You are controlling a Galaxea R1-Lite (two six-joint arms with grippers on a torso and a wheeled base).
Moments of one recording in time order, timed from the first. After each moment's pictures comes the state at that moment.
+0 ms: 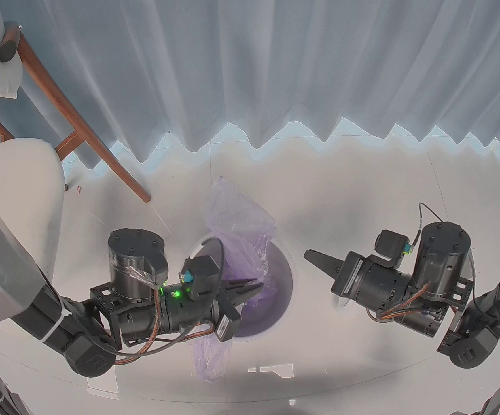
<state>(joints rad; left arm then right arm) -0.65 1.90 -0.57 -1.05 -0.31 0.20 0.71 1.82 -0.49 -1.16 0.05 0.74</state>
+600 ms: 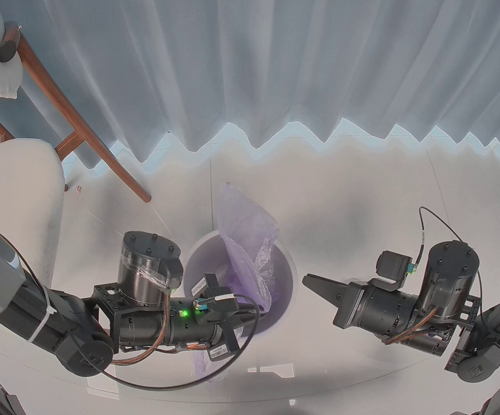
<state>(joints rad) -0.69 1.84 -0.62 -0.74 -0.33 0.57 0.77 1.77 -0.40 -1.16 0.05 0.65</state>
